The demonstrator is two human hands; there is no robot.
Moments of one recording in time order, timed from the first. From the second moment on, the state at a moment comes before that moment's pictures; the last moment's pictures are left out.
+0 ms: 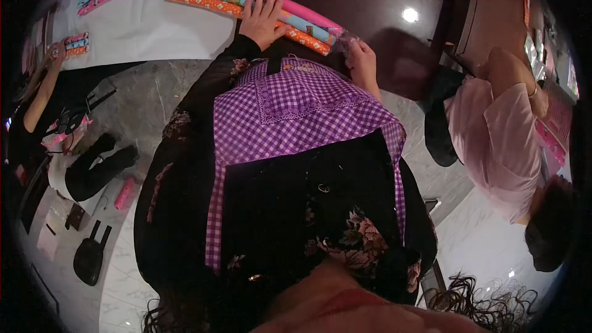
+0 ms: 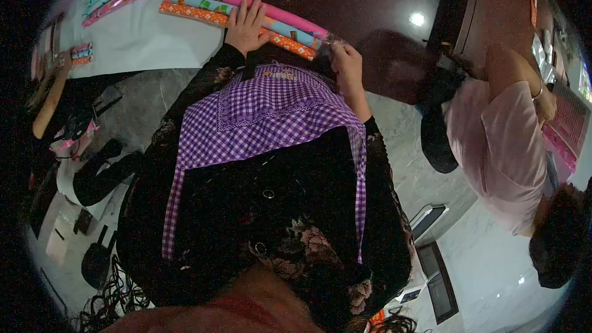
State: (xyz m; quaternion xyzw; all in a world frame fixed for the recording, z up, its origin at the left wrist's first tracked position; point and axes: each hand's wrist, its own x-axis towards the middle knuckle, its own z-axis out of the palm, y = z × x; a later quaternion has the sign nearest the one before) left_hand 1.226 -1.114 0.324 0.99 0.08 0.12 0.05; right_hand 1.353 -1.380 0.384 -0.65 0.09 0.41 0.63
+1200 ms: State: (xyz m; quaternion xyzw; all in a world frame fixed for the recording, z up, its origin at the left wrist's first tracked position) left_hand 1.224 -1.120 0.347 0.98 0.13 0.09 0.09; right_hand 1.339 -1.358 0.347 -0.70 0.05 0.46 0.54
